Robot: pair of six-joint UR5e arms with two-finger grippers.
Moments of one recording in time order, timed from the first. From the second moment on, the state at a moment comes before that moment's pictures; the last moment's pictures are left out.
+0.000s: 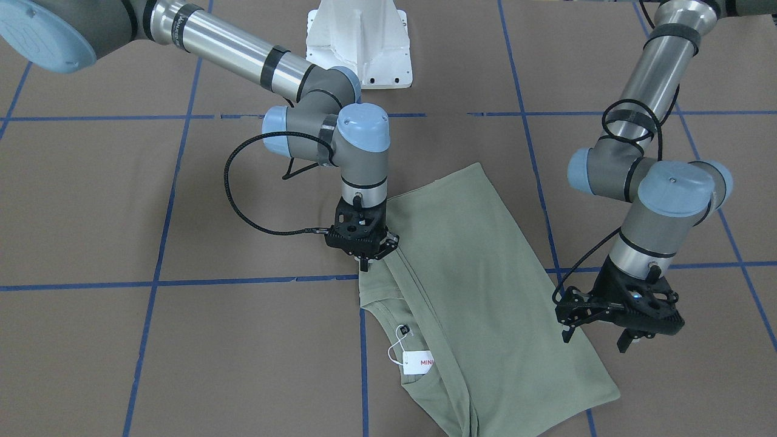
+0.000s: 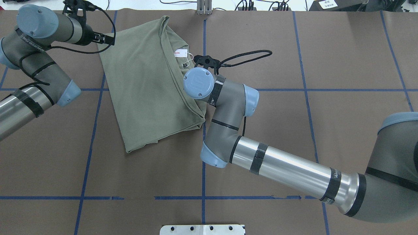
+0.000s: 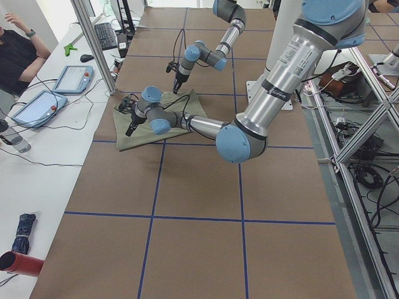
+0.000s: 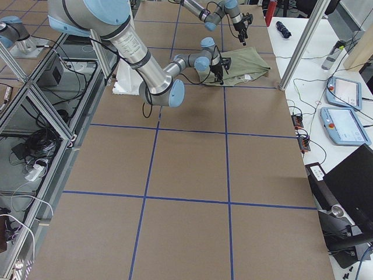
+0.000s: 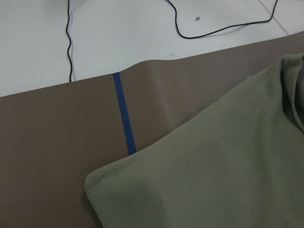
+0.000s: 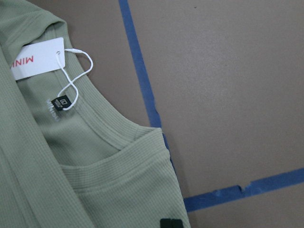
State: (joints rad) left arm -0.96 -2.16 -1.14 -2.41 -1.81 -0.73; right arm 0.51 -0.60 1.12 -1.25 1.53 1.47
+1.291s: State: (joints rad) left arm -0.96 -2.15 -1.14 -2.41 -1.81 -0.73; right arm 0.51 -0.61 1.12 -1.25 1.53 1.44
